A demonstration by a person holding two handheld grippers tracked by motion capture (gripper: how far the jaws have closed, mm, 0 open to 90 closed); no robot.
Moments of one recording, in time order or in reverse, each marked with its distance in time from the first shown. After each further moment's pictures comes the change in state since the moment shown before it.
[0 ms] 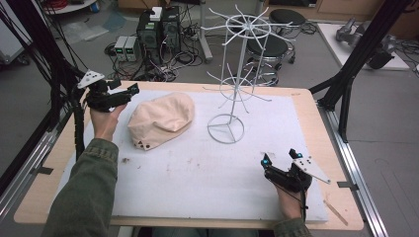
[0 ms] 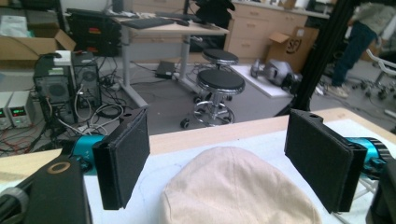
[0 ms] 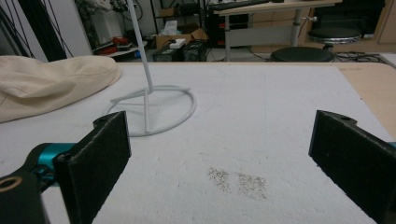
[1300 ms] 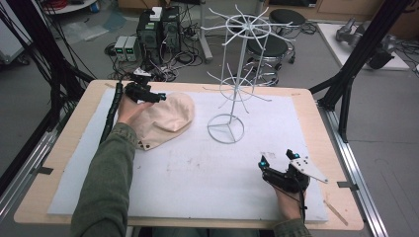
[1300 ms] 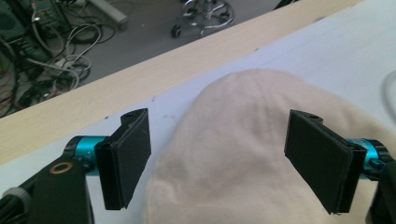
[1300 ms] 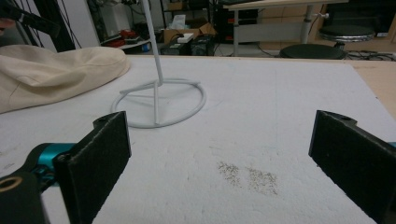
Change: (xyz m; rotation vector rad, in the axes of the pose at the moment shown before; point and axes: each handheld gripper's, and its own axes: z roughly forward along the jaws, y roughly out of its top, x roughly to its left) left arm 0.006 -0.032 0.127 0.470 -0.051 0.179; right arm 0.003 -0.002 0.001 0.022 0.035 -0.027
